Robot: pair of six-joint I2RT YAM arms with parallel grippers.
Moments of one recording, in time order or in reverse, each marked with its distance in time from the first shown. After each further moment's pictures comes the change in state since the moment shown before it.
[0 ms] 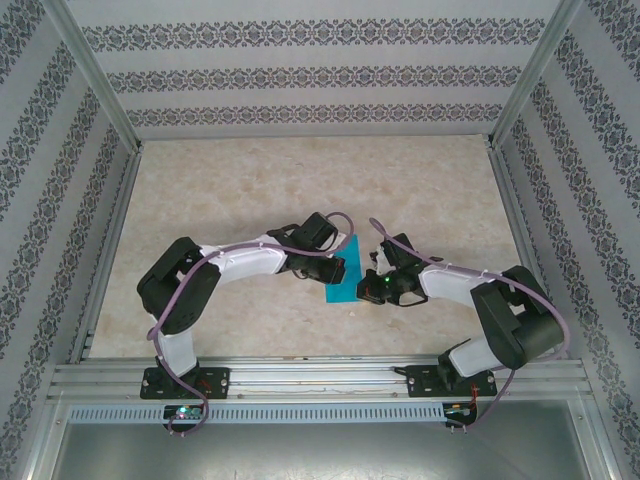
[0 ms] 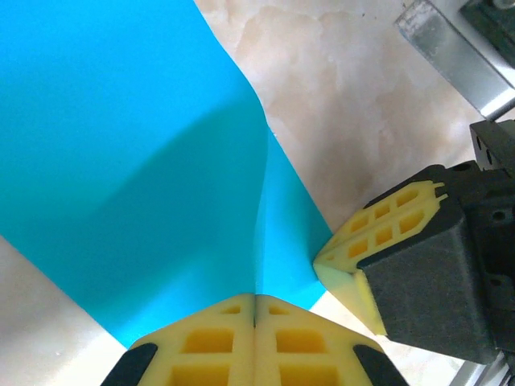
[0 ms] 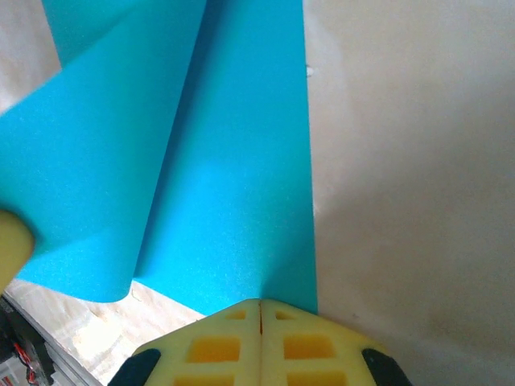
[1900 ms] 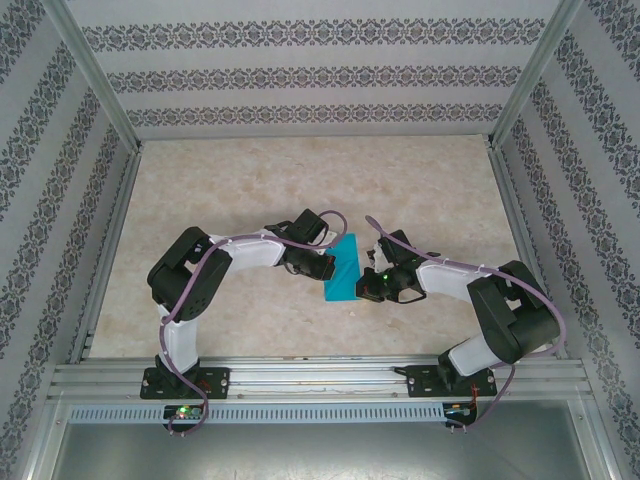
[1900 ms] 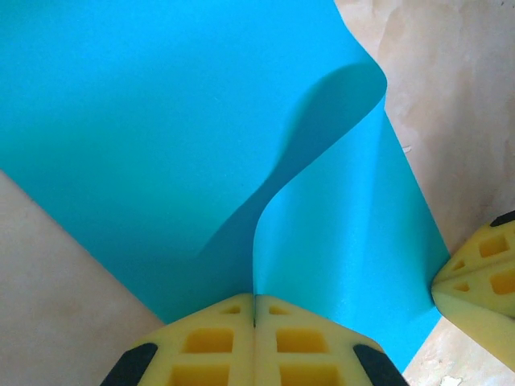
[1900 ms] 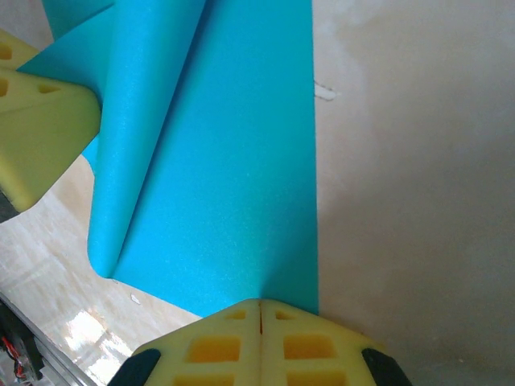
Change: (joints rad) left arm 0.081 0.095 0.000 0.019 0.014 0.089; right arm -0.001 0.031 0.038 -0.034 0.000 -0.046
